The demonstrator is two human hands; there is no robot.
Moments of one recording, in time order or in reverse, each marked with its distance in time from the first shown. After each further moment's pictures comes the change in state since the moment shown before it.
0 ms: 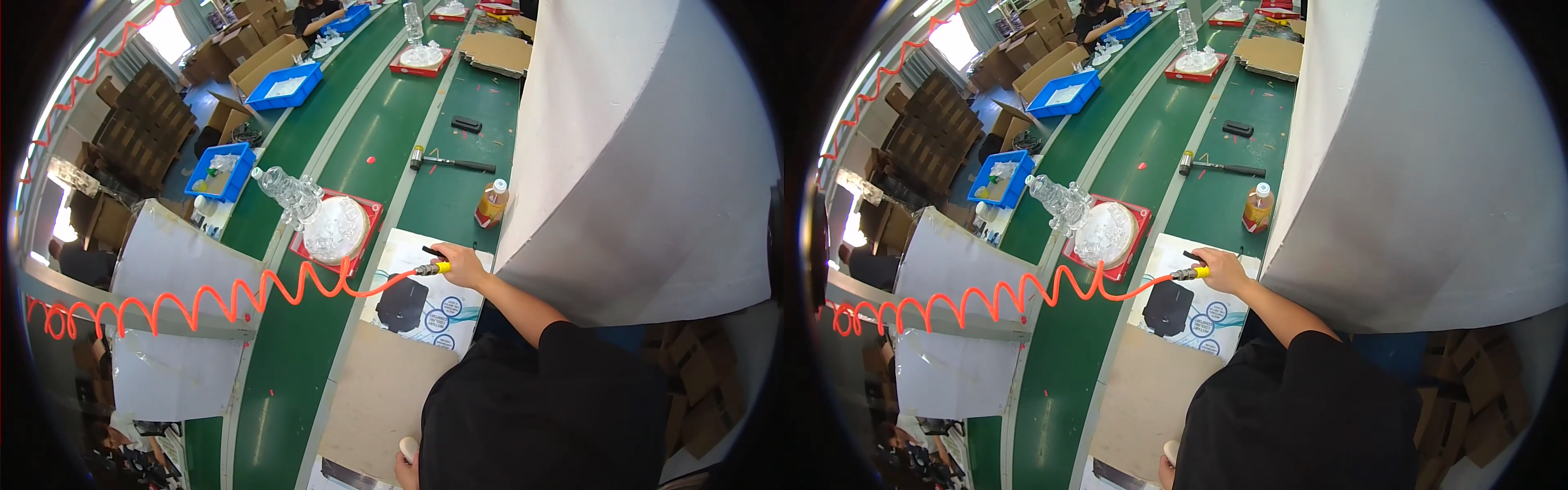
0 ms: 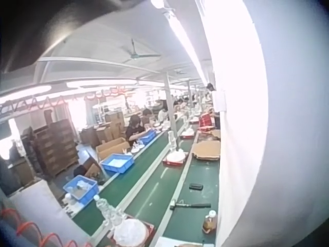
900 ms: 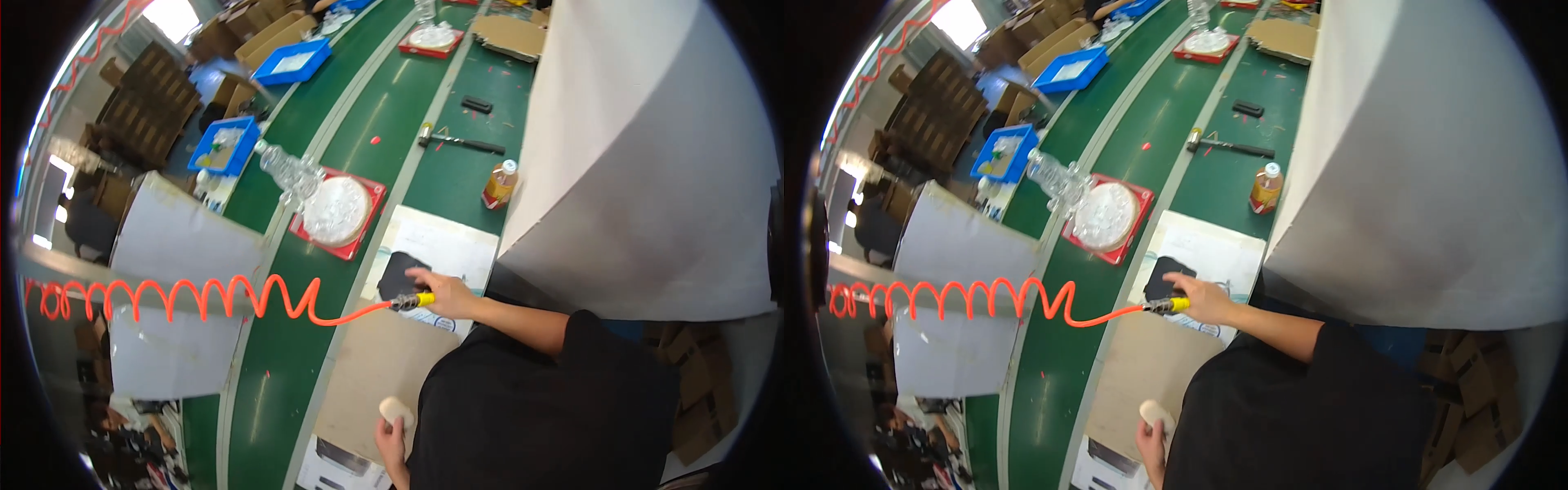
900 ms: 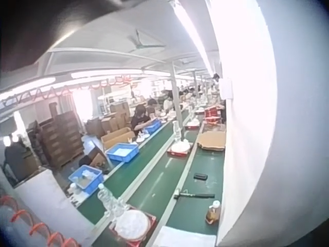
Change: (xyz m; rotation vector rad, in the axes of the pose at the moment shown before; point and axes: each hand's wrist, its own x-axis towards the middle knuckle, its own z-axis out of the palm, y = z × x) left_hand 0.016 0.067 -0.017 -0.376 -0.065 0.013; right_hand -0.047 -0.097 0.005 0.337 -0.355 0.159
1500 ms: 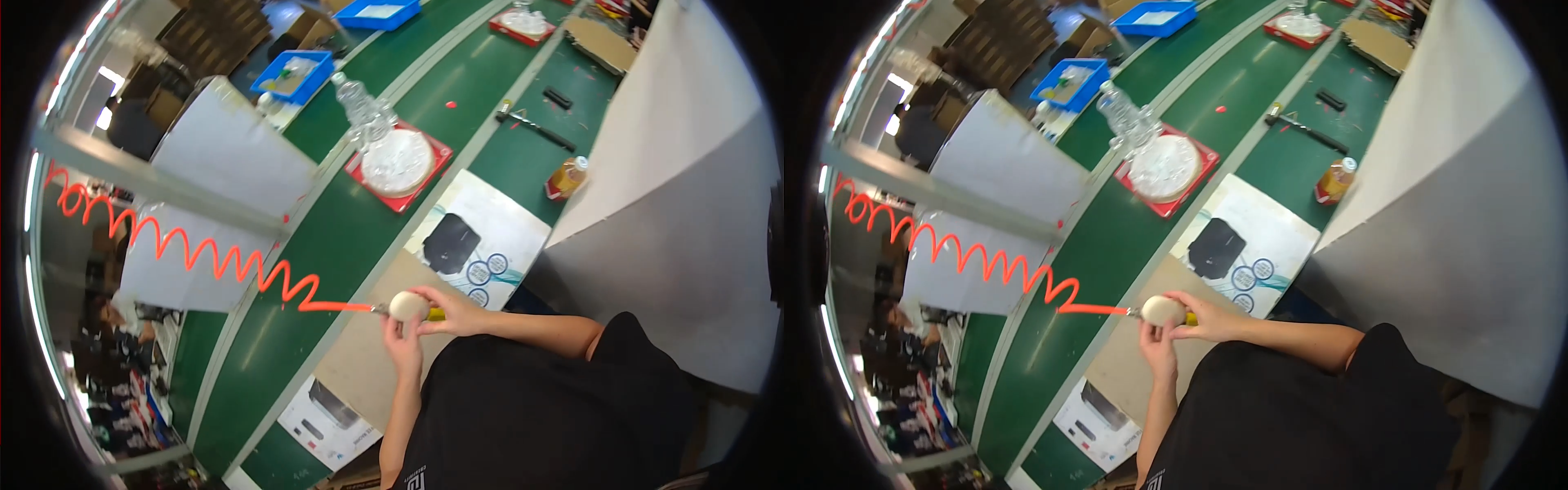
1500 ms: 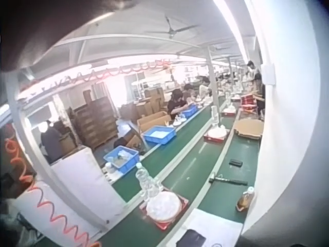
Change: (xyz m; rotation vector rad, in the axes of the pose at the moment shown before) left_hand 0.082 0.076 0.082 -0.187 0.099 0.560; right_hand -0.028 -0.046 0.062 0.628 -0.563 -0.005
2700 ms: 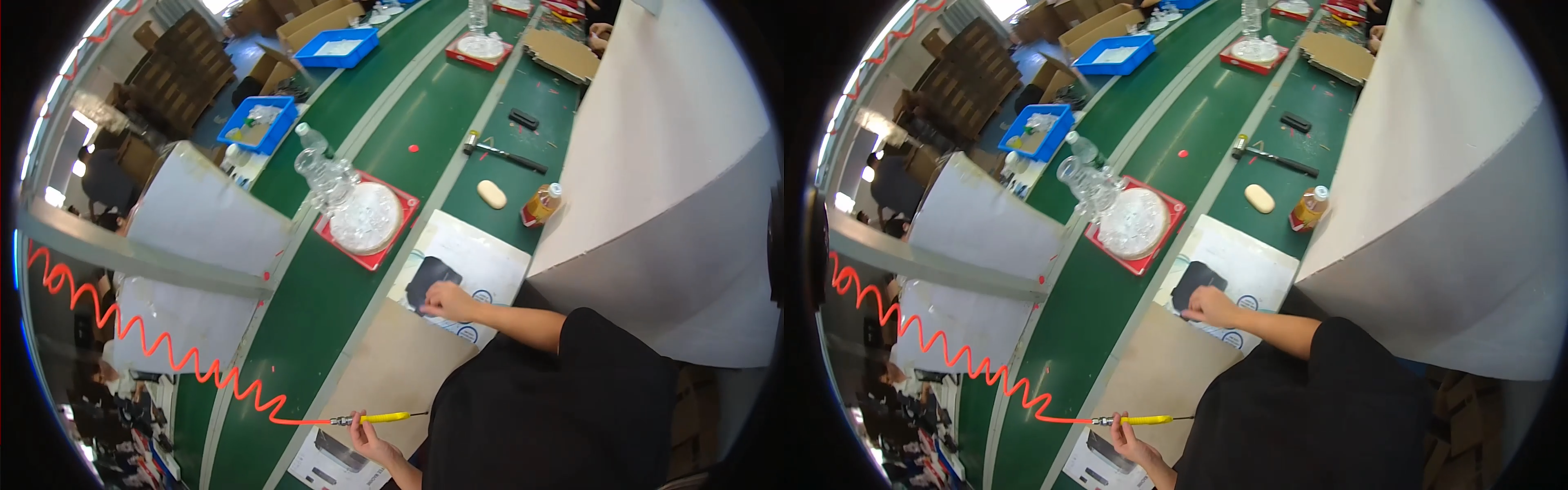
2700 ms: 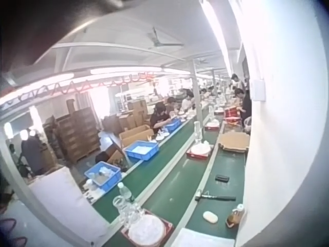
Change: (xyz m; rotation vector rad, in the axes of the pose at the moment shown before) left_hand -0.069 0.001 -0.082 -0.027 0.535 -0.006; right_hand 0.060 0.092 -0.131 -0.912 0.310 -0.204
